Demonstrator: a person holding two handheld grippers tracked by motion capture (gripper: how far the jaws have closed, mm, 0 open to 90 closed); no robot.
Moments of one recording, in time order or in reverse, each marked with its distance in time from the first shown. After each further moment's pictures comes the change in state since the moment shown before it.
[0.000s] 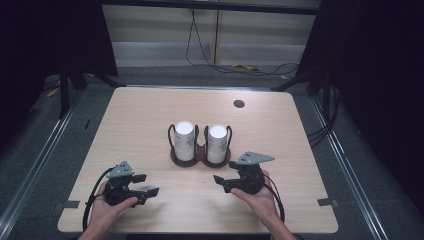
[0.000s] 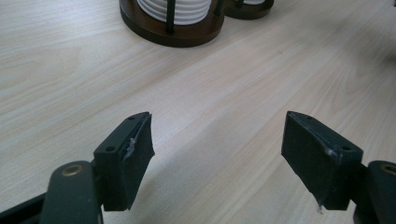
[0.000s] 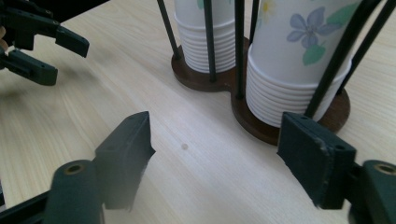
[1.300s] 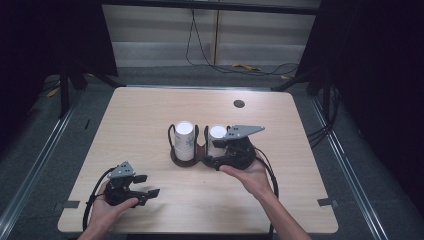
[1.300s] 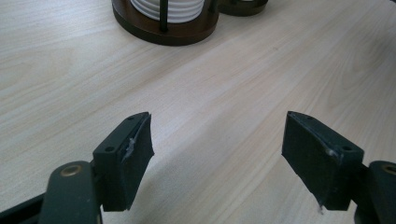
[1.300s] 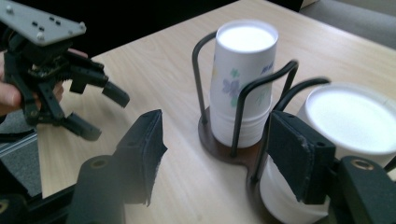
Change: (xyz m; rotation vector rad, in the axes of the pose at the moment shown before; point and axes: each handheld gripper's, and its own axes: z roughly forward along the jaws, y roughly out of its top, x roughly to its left) left arm -0.001 0.001 0.001 0.008 -0.013 0.017; right arm 0.007 0.086 -0.002 -0.018 0.116 -0.132
